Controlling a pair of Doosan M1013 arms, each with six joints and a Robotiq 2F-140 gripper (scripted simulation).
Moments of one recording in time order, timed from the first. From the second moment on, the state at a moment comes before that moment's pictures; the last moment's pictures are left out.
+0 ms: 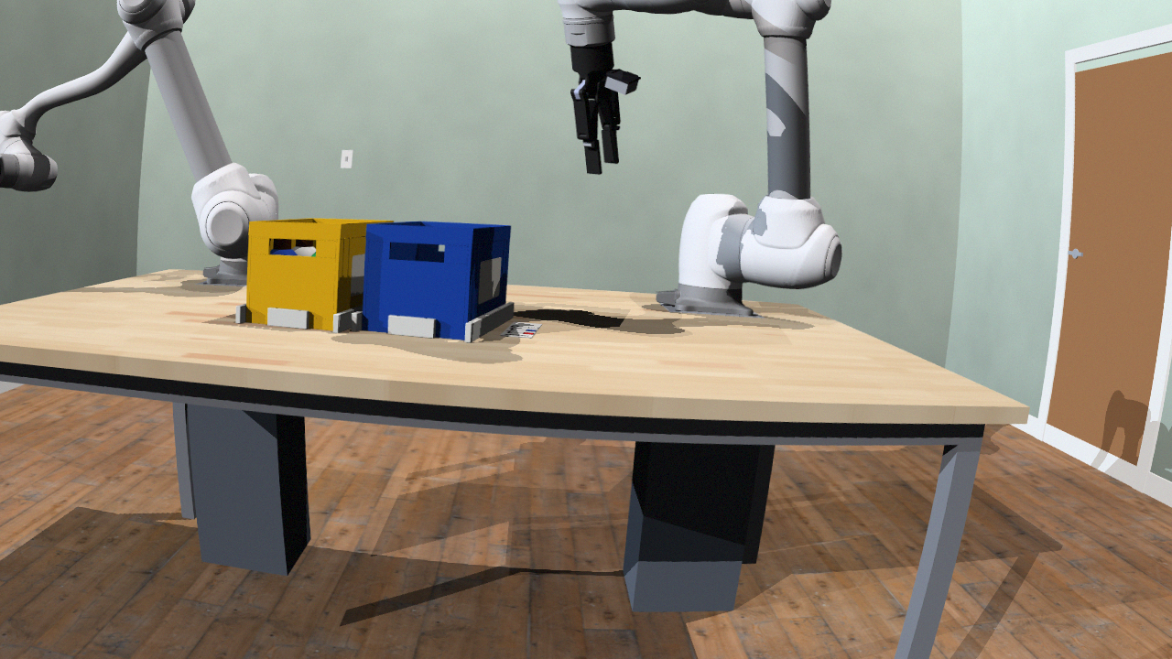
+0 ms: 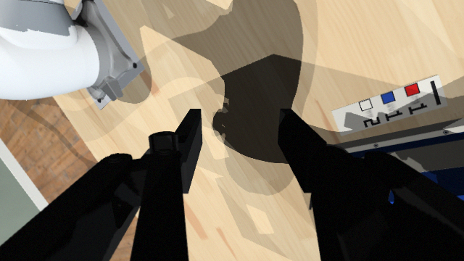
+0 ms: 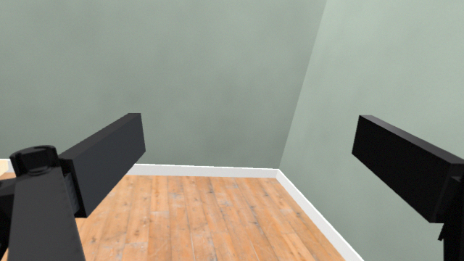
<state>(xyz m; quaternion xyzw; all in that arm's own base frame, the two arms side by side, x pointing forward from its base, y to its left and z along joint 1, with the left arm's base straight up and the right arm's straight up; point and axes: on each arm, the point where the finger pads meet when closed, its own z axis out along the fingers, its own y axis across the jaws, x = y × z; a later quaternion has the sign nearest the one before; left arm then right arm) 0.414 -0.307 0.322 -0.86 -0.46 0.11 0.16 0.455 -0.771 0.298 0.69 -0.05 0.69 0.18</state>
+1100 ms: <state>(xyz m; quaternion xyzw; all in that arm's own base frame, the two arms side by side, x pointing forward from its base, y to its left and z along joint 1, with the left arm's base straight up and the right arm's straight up) 0.534 -0.272 0.365 -0.94 -0.34 0.02 0.02 0.455 -0.771 0.298 0.69 -0.05 0.69 0.18</state>
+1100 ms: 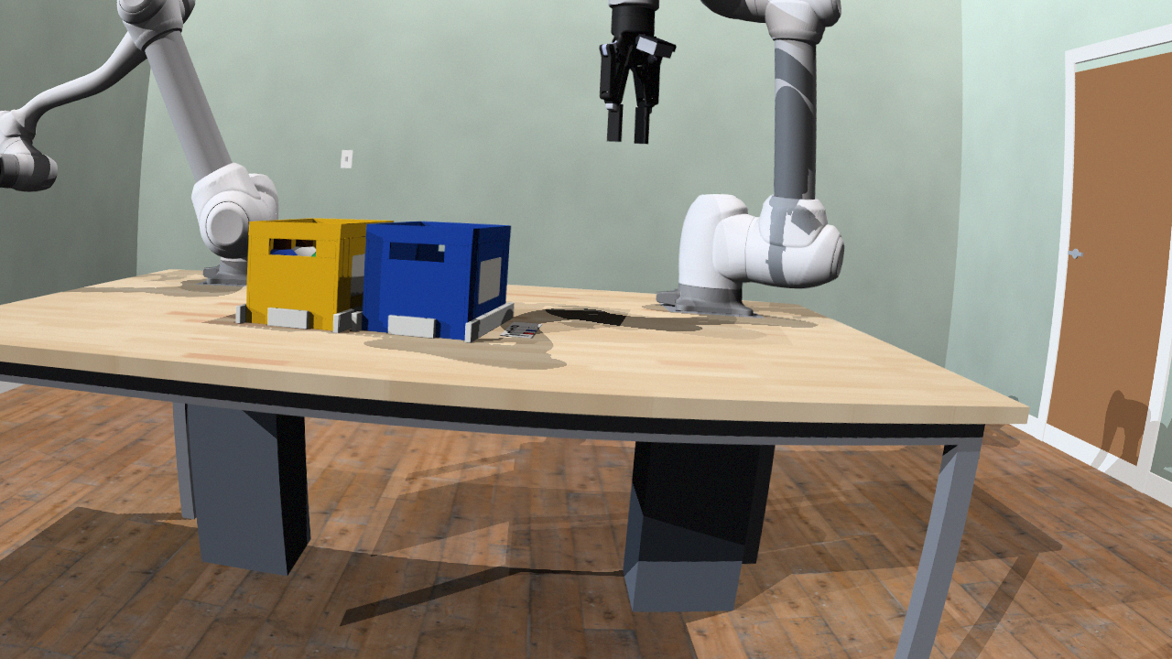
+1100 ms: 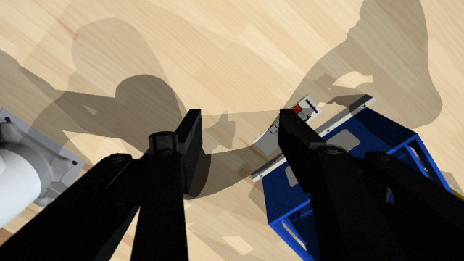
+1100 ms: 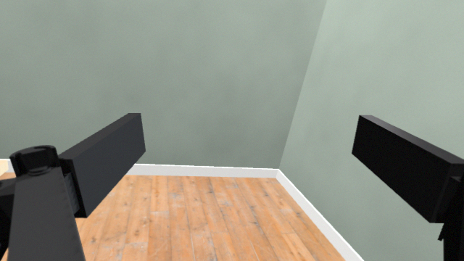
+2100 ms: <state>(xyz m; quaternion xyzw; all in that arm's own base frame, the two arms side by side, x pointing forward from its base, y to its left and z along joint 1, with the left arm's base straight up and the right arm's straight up) 0.558 -0.267 0.376 -0.96 -0.29 0.00 0.00 0.455 -0.771 0.298 0.69 -0.05 0.69 0.18</state>
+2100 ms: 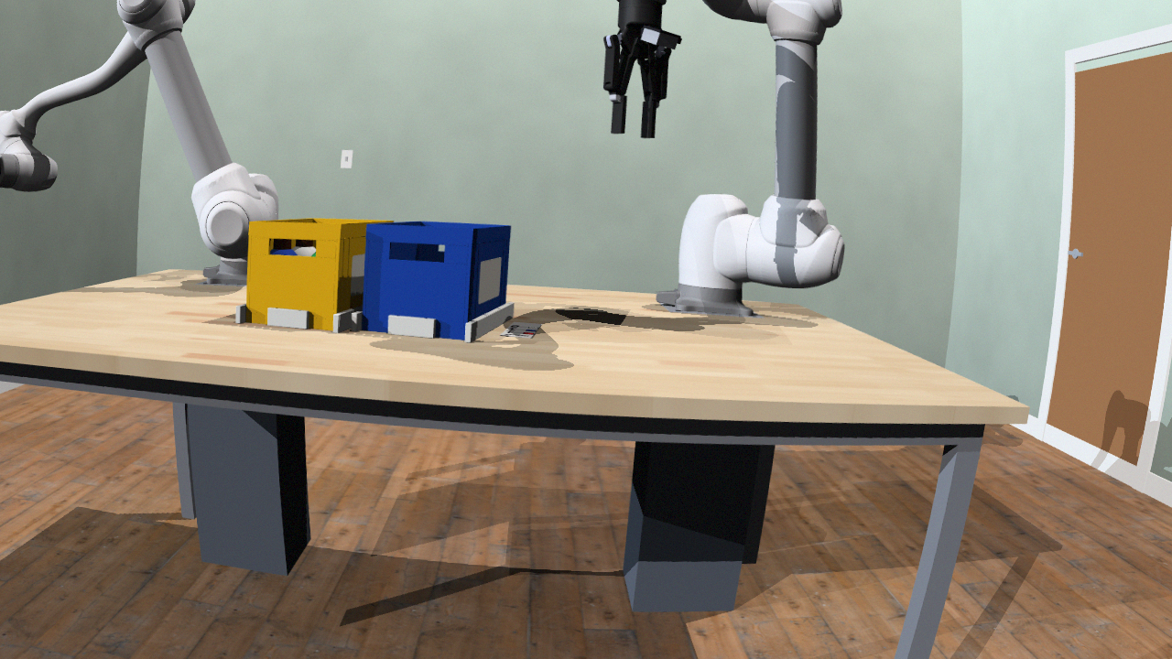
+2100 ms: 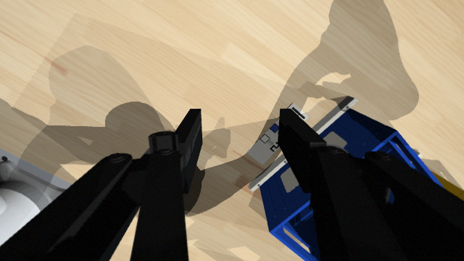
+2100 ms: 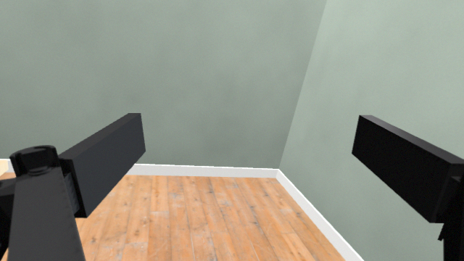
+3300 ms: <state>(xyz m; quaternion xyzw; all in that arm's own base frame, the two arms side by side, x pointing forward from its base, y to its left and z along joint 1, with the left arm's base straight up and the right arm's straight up) 0.527 -0.390 0.282 -1.00 0.06 0.00 0.00 0.455 -0.771 0.298 0.69 -0.05 0.69 0.18</state>
